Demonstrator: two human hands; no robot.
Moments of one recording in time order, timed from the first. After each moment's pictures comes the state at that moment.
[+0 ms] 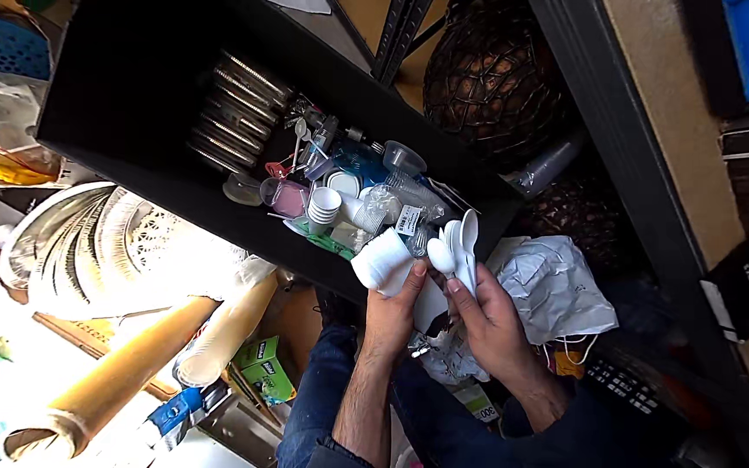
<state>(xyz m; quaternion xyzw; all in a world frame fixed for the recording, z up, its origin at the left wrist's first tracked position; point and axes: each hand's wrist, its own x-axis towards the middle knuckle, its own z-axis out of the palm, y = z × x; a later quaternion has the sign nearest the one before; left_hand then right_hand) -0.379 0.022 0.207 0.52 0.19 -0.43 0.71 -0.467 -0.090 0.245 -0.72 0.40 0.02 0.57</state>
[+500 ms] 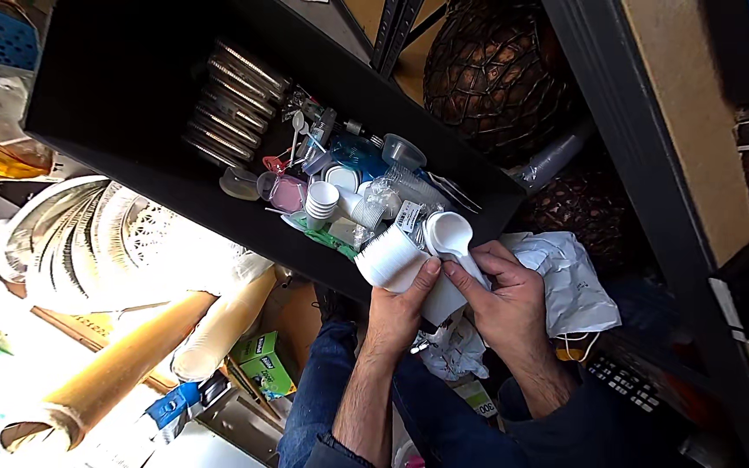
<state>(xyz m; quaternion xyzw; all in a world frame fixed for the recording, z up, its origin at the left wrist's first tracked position) -0.381 0.013 0.217 0.50 0.16 -0.43 0.74 -0.447 -0.107 0.248 -0.76 0.39 -0.10 0.52</state>
